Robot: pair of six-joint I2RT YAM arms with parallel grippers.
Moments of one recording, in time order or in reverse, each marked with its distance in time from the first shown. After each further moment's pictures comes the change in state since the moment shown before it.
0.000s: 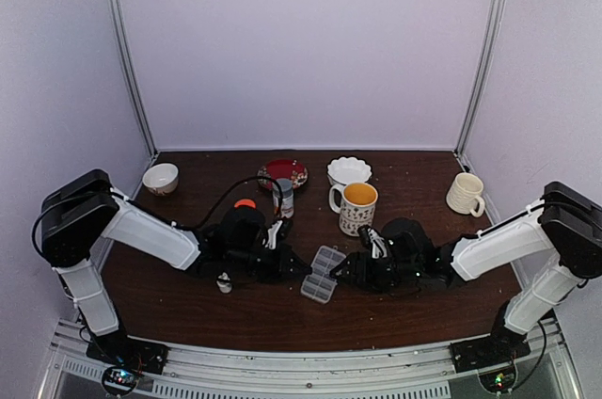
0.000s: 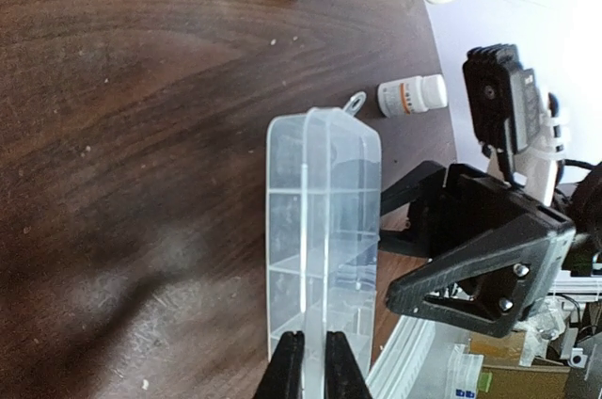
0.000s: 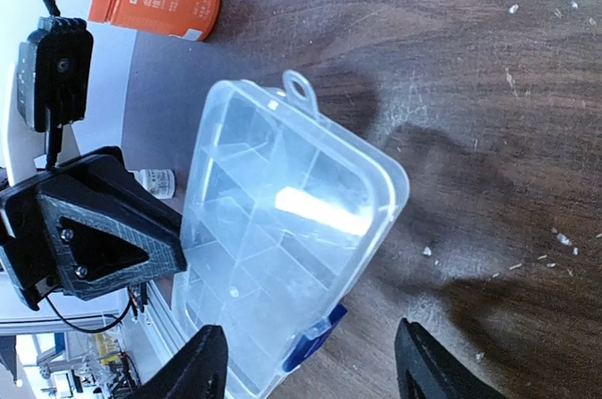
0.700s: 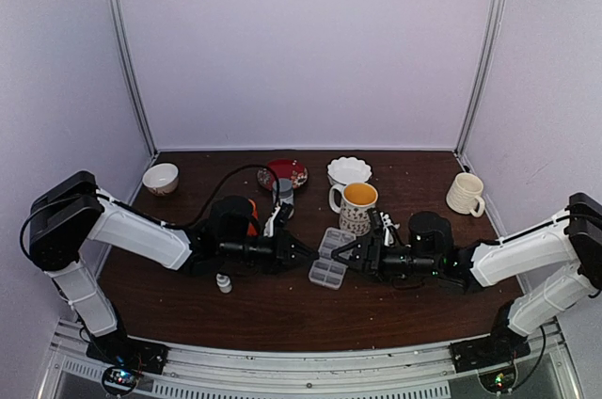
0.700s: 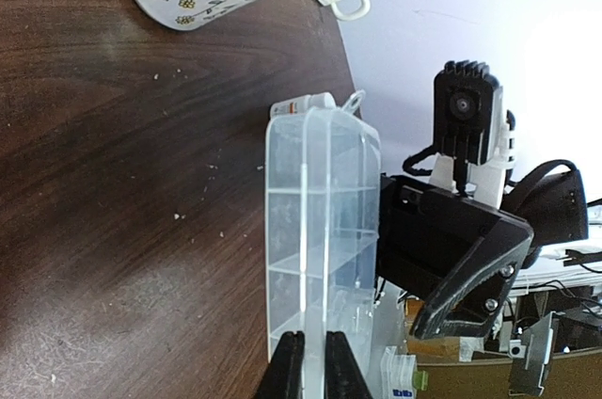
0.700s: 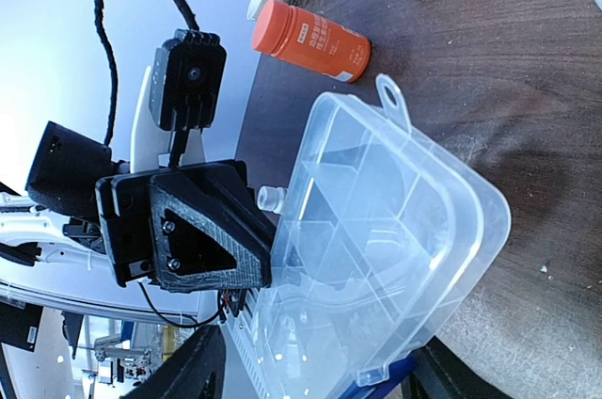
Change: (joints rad) left arm 0.000 -0.080 -0.024 0.165 0.069 -0.126; right arm -0.004 -0.160 -0.103 0.255 -0.050 0.065
